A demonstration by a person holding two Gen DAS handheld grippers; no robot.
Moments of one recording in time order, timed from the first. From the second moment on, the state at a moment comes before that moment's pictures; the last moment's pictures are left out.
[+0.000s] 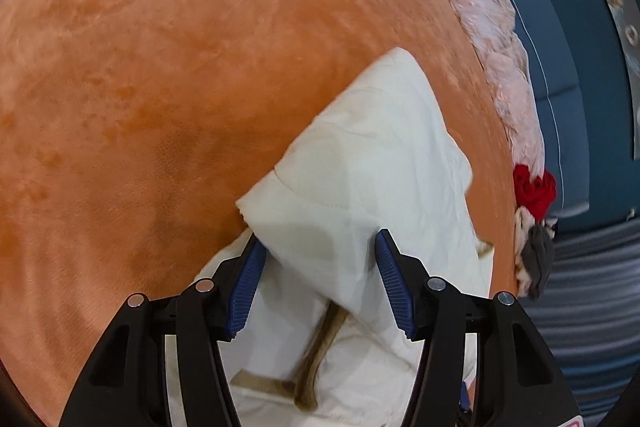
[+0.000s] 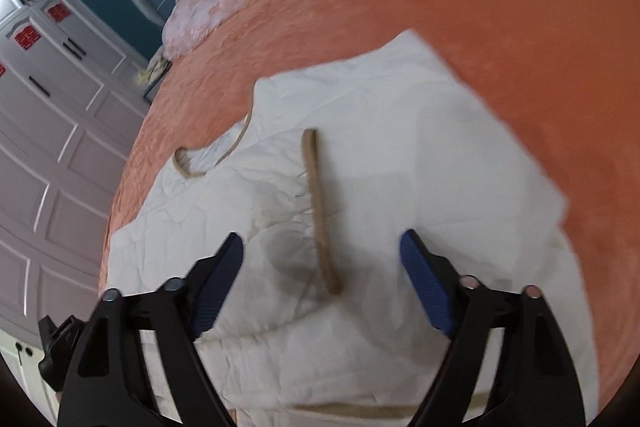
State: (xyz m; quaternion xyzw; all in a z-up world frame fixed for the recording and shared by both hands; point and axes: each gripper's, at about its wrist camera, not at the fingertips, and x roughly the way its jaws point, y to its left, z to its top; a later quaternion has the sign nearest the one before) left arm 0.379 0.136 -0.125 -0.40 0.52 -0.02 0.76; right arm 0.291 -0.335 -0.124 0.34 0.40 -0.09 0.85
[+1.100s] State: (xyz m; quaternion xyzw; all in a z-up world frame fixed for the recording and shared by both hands) left arm 0.351 0.063 -0.118 -0.06 0.49 0.01 0.87; right arm 0.233 -0.319 -0.130 0.21 0.42 -0.12 0.88
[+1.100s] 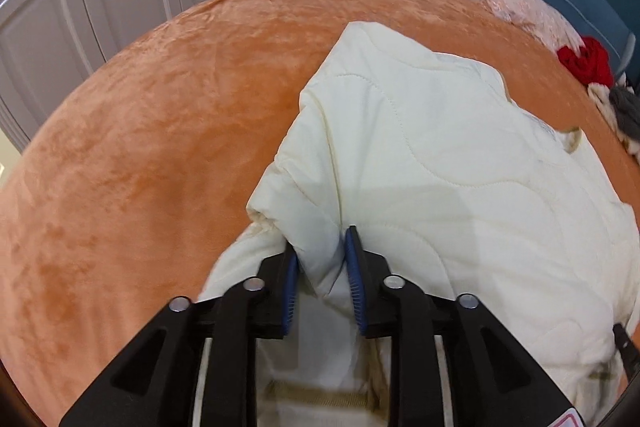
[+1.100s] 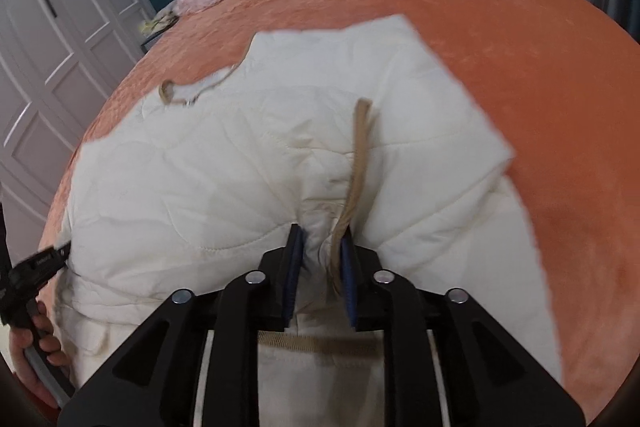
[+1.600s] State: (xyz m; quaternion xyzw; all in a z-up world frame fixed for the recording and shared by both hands) left arm 0.407 0.001 -0.058 -0.03 0.43 -0.06 0.90; right arm 0.331 -0.280 -0.083 0.12 0.38 -0.05 0.92
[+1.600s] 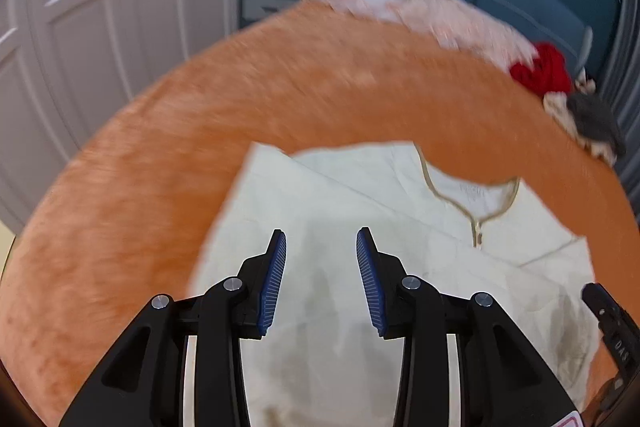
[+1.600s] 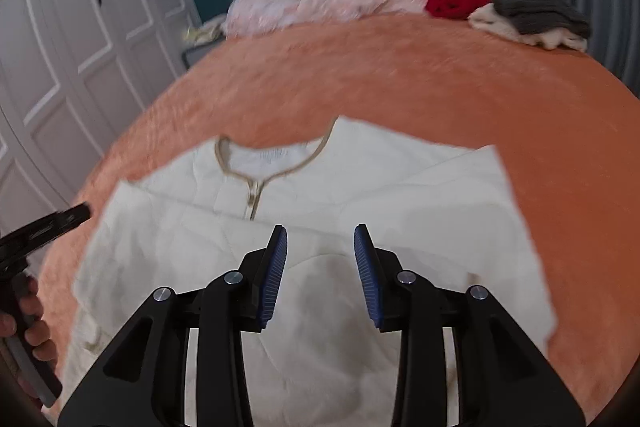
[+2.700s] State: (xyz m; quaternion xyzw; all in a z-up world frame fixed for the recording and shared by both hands) left arm 0.482 0.024 -0.079 -0.05 0.45 -0.05 0.89; right arm 0.419 -0.237 -0.084 0.13 0.39 0.06 0.91
